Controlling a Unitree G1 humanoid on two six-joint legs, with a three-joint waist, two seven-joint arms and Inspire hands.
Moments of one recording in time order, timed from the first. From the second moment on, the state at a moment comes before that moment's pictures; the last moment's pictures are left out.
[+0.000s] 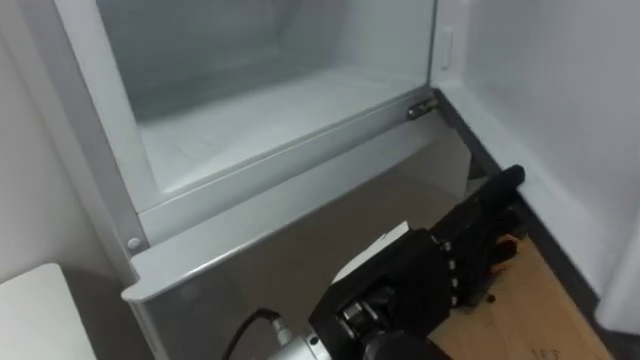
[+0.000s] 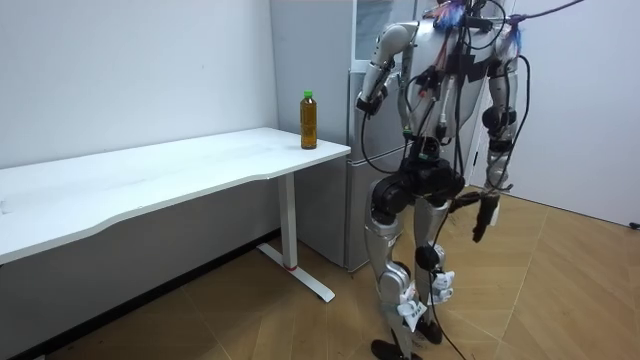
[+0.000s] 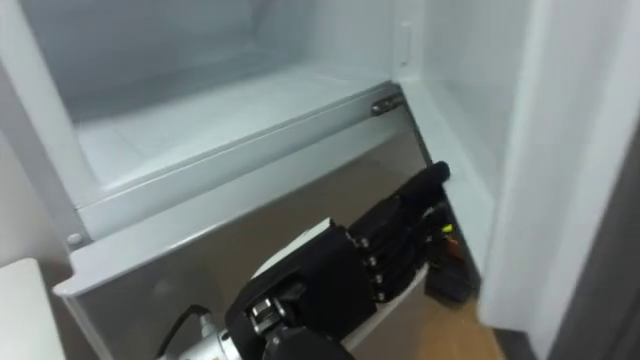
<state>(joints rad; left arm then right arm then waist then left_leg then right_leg) -0.32 0.19 -0.46 -0.26 -0.60 0.11 -0.38 0.11 -0.32 0.04 1.32 0.53 0.05 0.13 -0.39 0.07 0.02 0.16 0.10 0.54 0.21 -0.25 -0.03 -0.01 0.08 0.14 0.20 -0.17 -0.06</state>
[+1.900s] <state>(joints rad) -0.29 0.27 -0.45 -0.36 -0.52 0.08 -0.38 0.05 -0.28 0.10 1.29 0.54 -0.02 0.12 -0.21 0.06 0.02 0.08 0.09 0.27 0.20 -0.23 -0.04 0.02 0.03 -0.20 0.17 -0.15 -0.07</state>
